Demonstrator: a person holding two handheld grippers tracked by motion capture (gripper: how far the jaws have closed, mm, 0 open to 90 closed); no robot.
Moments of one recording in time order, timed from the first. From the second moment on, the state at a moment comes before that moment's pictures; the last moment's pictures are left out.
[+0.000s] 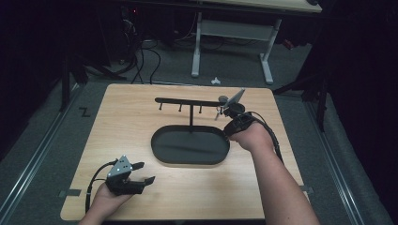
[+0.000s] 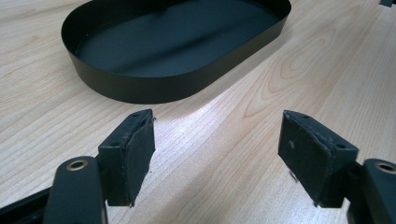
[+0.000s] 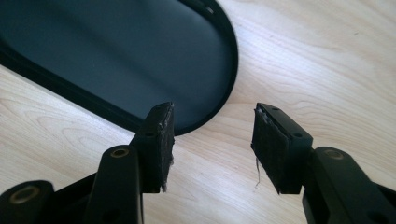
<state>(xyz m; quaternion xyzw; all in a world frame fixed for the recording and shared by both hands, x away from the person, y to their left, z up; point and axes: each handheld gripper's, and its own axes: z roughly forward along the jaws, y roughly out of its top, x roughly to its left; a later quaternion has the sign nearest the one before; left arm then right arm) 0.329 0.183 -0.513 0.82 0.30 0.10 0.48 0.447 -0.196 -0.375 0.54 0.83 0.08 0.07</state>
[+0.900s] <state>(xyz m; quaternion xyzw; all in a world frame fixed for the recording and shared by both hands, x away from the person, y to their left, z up) 0.330 0.181 -0.516 0.83 0.30 0.11 0.46 0.340 -0.226 -0.474 0.53 0.79 0.23 0.17</state>
